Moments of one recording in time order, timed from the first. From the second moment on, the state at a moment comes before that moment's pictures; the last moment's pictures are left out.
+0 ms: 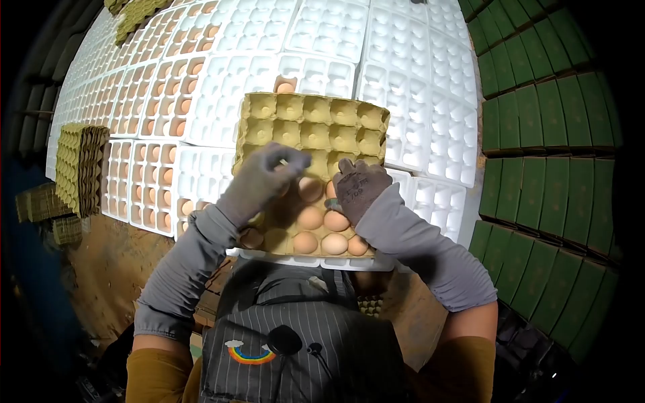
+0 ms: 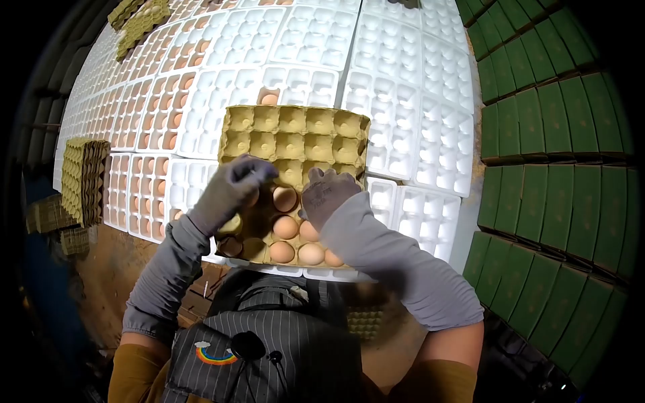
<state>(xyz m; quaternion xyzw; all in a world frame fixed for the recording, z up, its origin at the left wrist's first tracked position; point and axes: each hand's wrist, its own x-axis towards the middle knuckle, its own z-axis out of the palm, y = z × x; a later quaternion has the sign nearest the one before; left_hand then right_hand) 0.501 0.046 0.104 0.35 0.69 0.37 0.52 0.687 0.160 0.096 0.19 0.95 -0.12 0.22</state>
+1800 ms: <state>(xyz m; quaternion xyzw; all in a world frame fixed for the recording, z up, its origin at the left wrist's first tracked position) 0.325 -0.125 0.031 0.58 0.76 0.20 0.23 0.470 -0.019 0.047 0.25 0.92 -0.10 0.28</state>
